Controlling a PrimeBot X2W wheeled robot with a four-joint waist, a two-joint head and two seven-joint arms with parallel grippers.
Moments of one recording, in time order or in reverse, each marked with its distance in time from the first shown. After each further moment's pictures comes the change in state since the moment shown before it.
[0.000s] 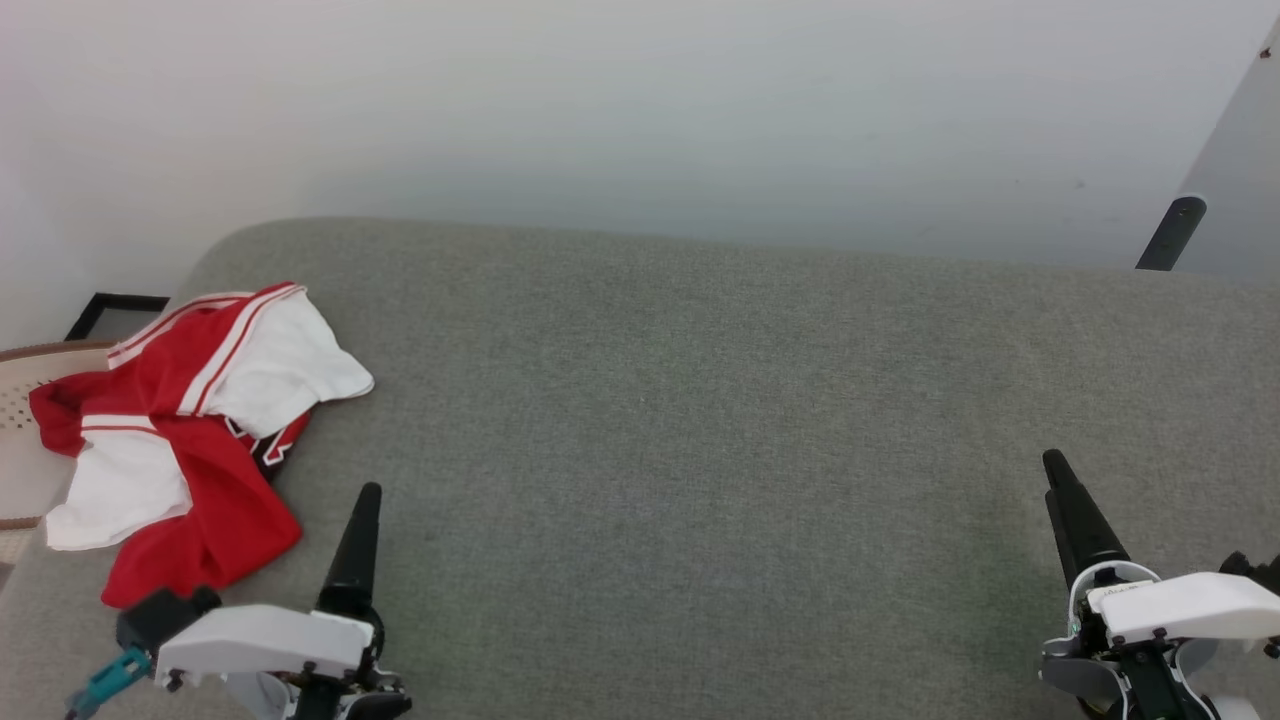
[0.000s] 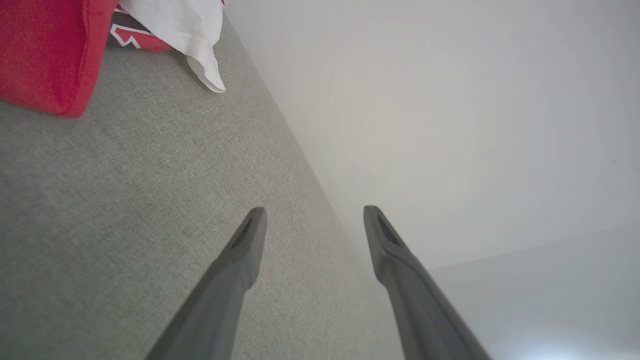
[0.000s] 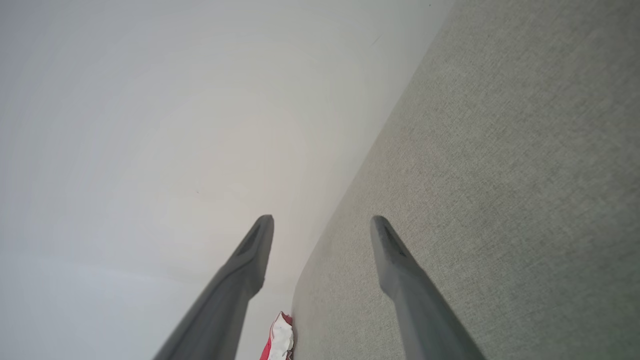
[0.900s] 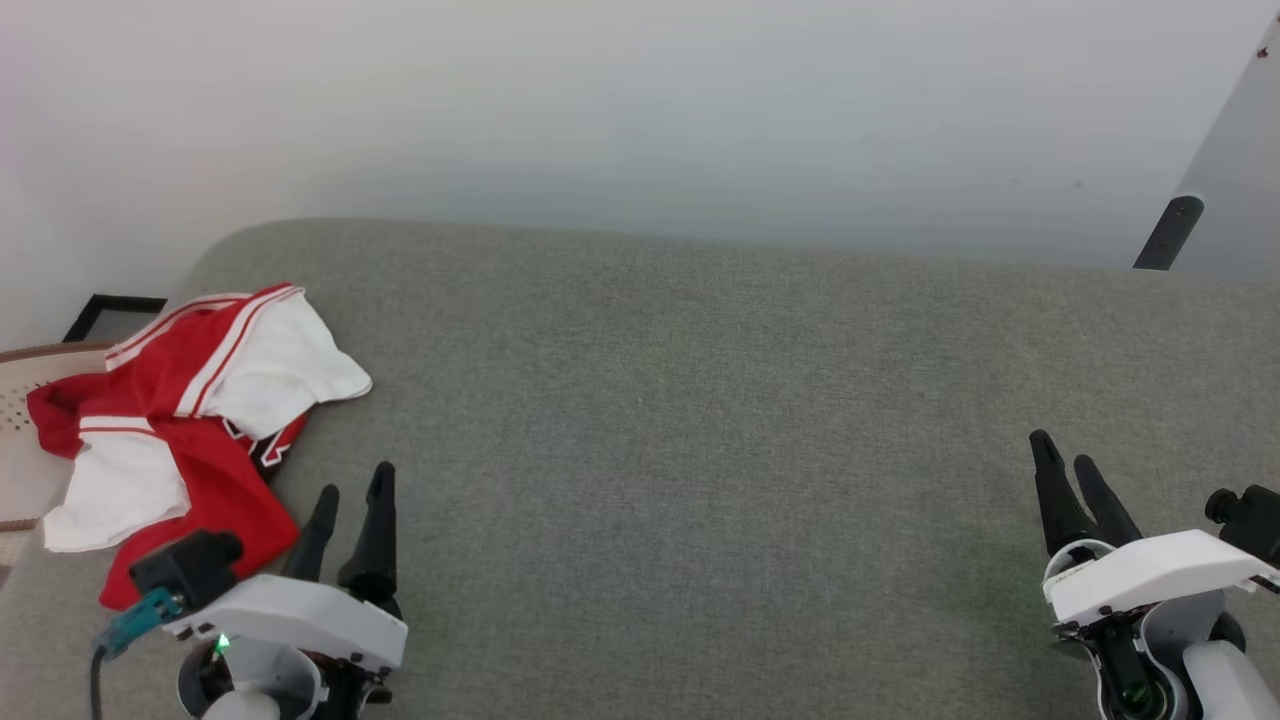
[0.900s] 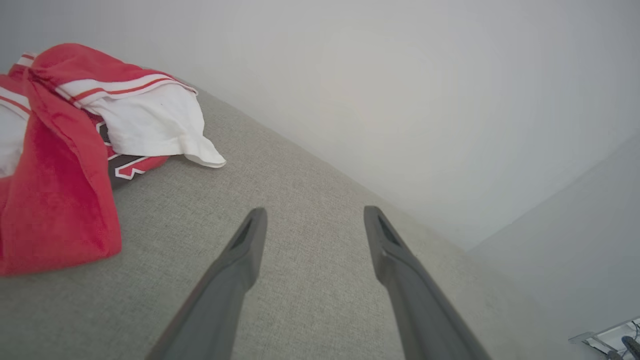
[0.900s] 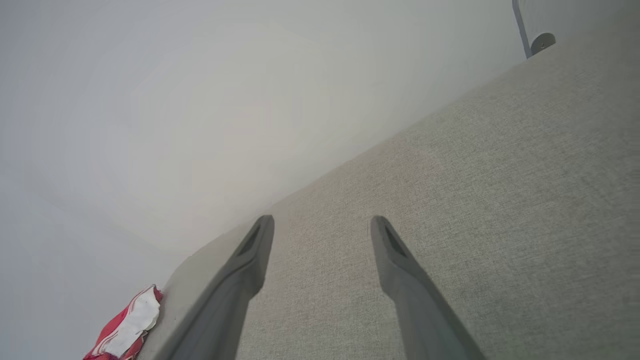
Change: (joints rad) left arm -0.033 0.076 -0.089 -0.013 0.482 0.041 -0.094; right arm -0.100 -0.048 0.044 0.123 -0.537 0.000 -0.107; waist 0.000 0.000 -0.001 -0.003
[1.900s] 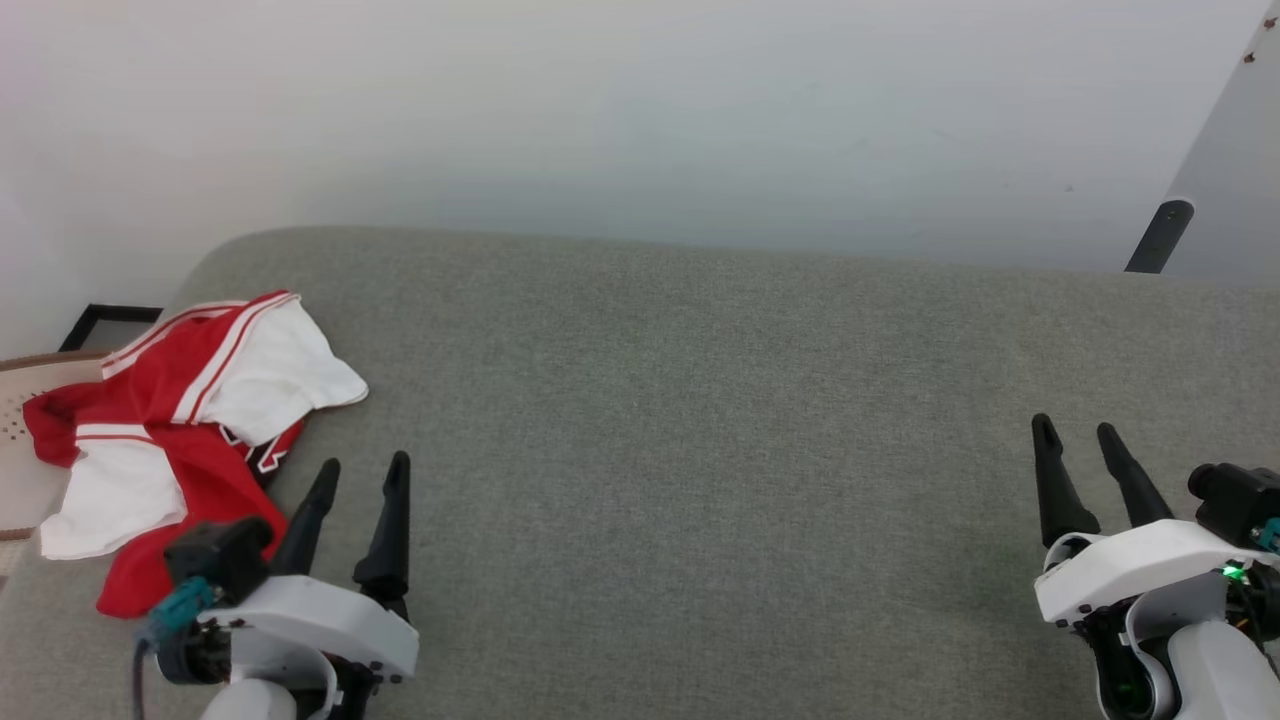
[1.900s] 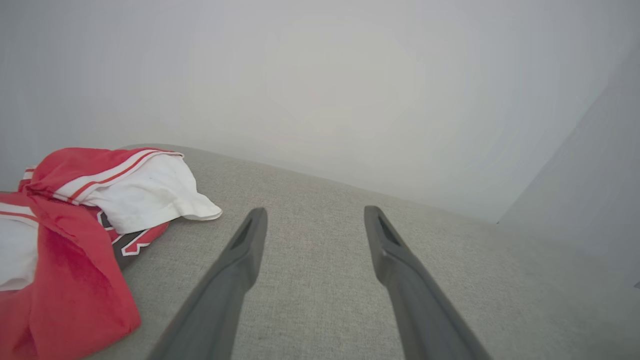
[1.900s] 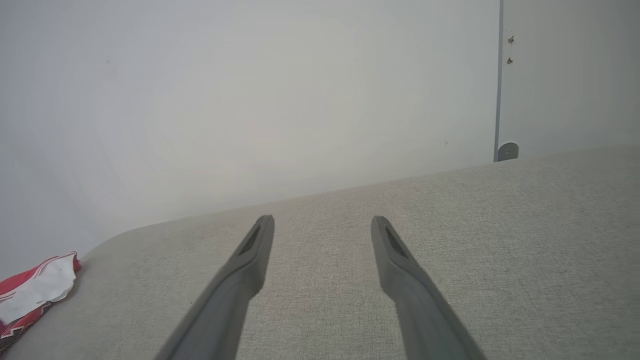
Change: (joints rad) left arm -0.021 0.019 -0.017 0.021 0.270 -0.056 -0.082; right arm -0.022 0.018 -0.045 0.002 -0.400 0.000 -0.079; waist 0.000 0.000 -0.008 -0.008
